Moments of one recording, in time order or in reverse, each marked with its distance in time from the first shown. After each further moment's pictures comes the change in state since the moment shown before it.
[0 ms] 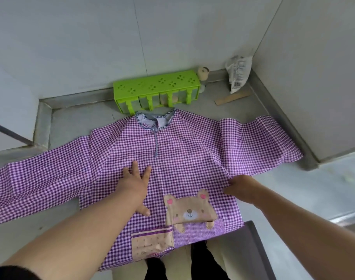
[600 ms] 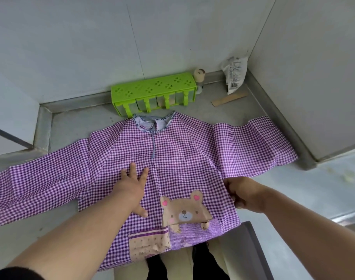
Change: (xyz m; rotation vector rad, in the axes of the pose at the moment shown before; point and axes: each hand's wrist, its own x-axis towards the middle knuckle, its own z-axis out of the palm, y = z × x) left_hand -0.006 0.001 -0.003 -0.016 -0.002 -0.004; right_hand -0.021 0.010 -0.010 0.721 -0.303 0.026
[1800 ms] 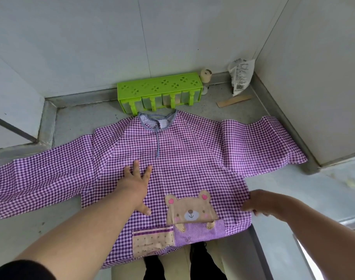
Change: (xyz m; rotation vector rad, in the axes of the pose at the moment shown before) left_hand 0.002 -0.002 0.004 -0.044 0.002 0.009; right_hand -0.011 0.016 -0.027 -0.674 0.053 0.134
